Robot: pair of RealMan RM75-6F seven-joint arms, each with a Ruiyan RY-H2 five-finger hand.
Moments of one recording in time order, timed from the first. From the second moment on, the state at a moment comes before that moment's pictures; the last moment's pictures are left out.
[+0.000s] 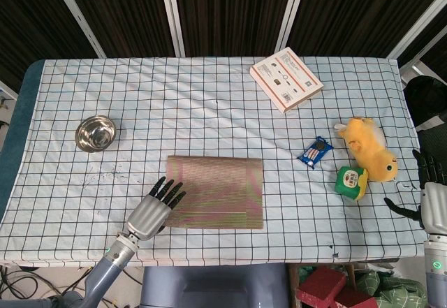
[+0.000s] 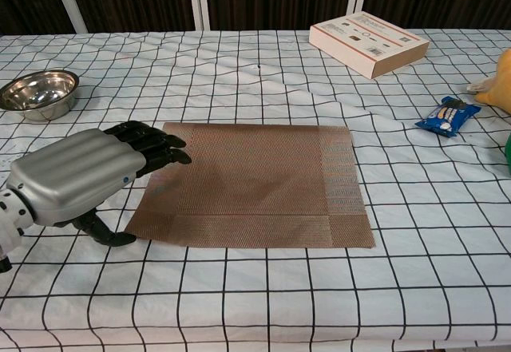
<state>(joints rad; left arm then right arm) -0.48 -1.65 0.03 -1.59 1.44 1.15 0.75 0.12 -1.15 0.21 -1.60 -1.30 1.44 0.10</state>
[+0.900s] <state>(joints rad) -0.48 -1.65 0.02 -1.59 1.43 1.15 0.75 0.12 -1.14 0.21 -1.60 -1.29 1.43 0.10</state>
